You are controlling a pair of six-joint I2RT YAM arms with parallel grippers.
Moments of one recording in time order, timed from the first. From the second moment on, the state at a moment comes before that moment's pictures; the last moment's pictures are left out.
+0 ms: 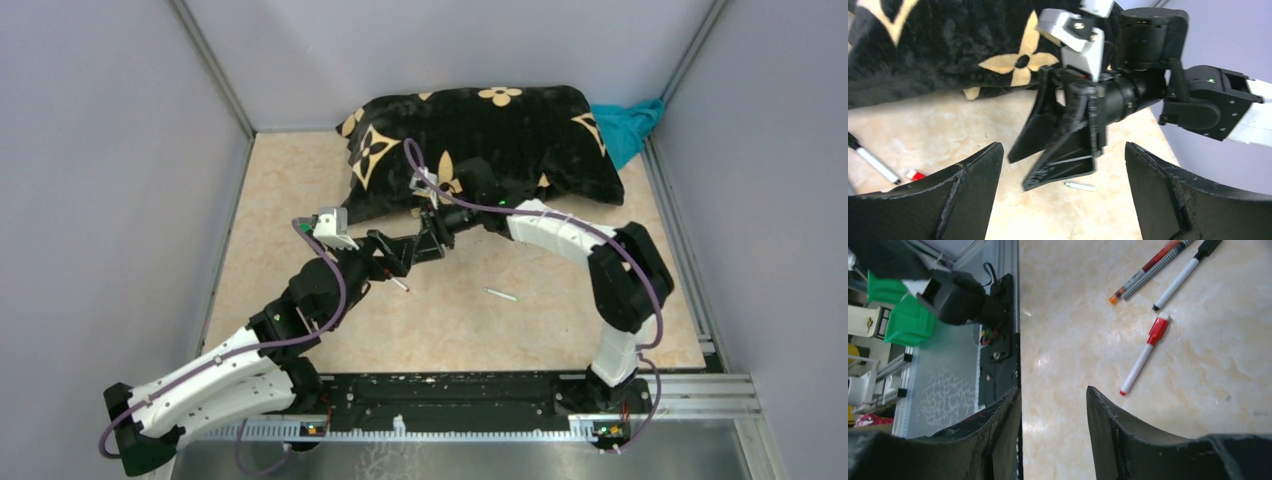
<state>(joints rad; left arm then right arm) -0.99 0.70 0.68 -0.06 -0.57 -0.58 0.69 1.84 1.34 -0.13 -0.95 0.12</state>
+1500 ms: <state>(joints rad) -0.98 0.92 0.57 0.13 -0.36 -0.80 0.46 1.44 0.76 -0.44 -0.43 -0.47</state>
